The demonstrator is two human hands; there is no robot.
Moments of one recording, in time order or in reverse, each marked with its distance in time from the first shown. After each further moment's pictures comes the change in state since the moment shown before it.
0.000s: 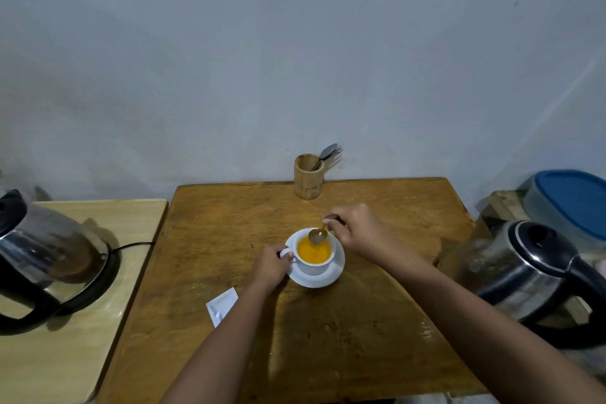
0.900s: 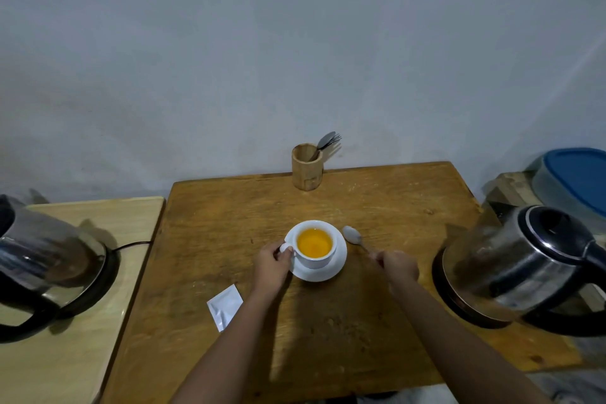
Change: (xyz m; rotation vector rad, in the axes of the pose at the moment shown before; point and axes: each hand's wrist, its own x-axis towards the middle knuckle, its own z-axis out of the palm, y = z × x) left_hand -0.019 0.000 0.009 -0.092 0.168 0.046; right_hand -0.043 0.088 0.072 0.771 0.417 1.221
